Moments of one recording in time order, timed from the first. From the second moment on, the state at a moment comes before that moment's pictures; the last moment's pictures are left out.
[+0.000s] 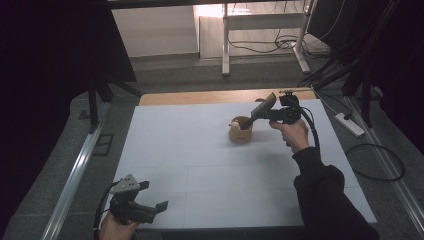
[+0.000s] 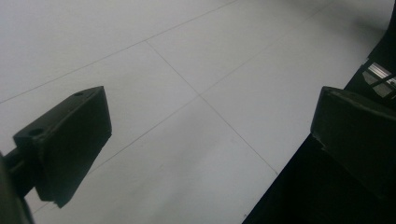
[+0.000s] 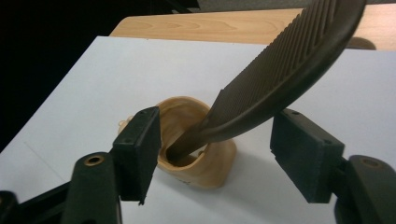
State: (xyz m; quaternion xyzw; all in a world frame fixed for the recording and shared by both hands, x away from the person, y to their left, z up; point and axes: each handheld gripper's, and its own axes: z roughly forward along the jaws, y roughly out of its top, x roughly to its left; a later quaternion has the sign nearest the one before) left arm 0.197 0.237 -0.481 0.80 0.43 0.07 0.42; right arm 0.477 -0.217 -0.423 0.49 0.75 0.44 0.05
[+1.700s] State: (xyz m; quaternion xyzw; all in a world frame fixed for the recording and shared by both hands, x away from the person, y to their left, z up) left arm 0.197 0.238 -0.481 0.80 0.42 0.07 0.42; right arm 0.431 -0.210 -0.427 0.41 0.81 0.41 0.13
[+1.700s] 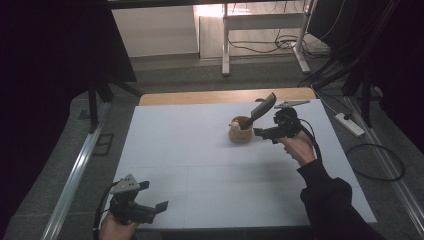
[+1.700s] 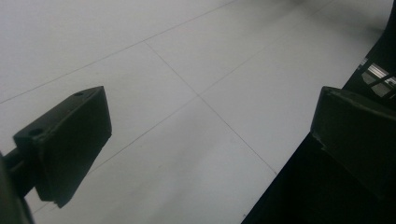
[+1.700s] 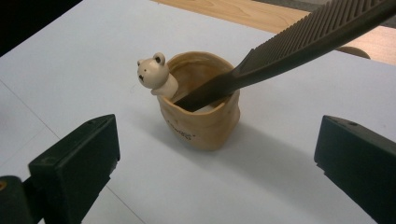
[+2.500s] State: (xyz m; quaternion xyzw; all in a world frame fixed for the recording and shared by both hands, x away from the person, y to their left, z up) left arm 0.196 0.238 -0.481 0.80 0.42 0.07 0.42; right arm 0.406 -0.208 -0.428 0.38 0.83 0.40 0.14
